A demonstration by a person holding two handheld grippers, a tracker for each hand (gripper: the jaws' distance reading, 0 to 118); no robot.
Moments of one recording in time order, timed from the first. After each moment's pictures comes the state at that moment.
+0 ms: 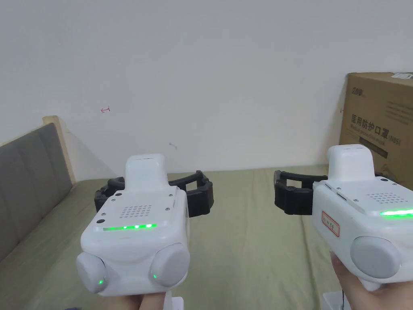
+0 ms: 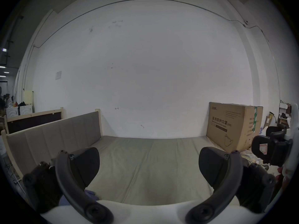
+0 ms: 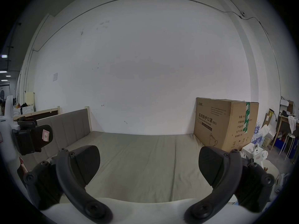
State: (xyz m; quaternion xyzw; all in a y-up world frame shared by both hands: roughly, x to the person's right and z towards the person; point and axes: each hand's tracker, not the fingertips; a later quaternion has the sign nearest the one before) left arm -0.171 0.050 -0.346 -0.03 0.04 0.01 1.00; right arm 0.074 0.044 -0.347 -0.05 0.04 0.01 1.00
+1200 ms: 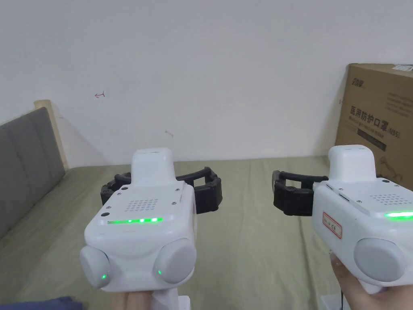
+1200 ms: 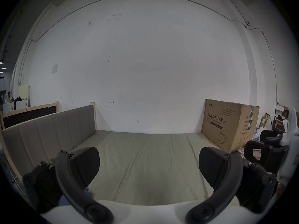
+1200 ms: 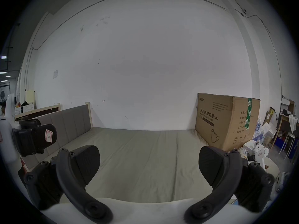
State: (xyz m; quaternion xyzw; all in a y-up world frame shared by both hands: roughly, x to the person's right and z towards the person) left arm -0.169 0.039 -0.354 -0.06 0.01 0.03 1.00; right arm 0.069 0.031 -0.353 -0.07 0.04 0.01 1.00
